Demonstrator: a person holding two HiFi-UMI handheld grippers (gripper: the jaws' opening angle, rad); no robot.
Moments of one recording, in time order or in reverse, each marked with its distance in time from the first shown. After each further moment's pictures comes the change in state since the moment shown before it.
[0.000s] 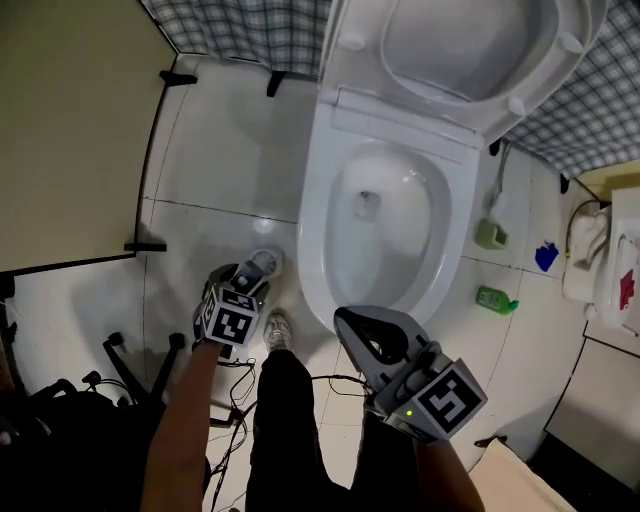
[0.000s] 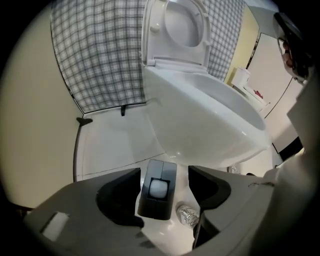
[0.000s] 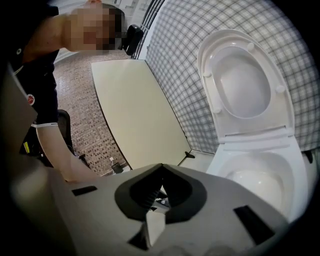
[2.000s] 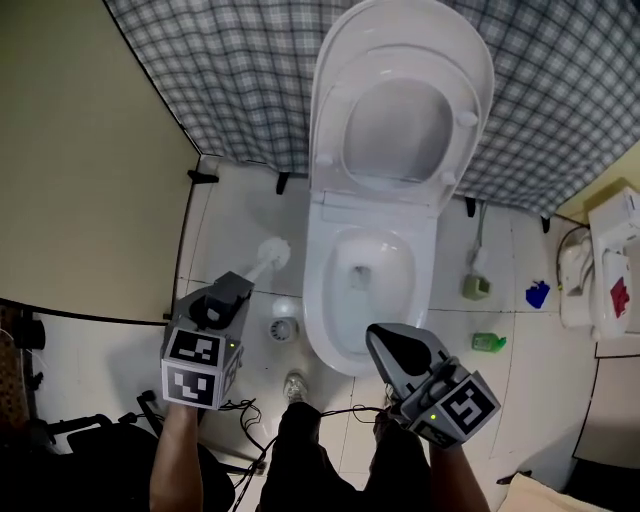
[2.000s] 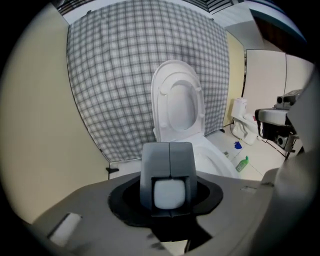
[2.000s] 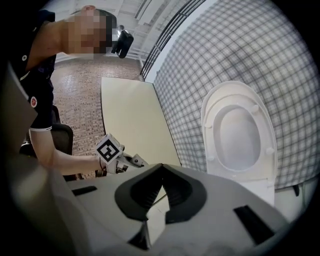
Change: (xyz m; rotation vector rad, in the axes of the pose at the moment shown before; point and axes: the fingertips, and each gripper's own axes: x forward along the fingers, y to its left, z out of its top) left arm -0.302 0.008 0.191 0.060 -0.378 0.156; right arm -0.091 0.019 0.130 -0.120 -0.212 -0.085
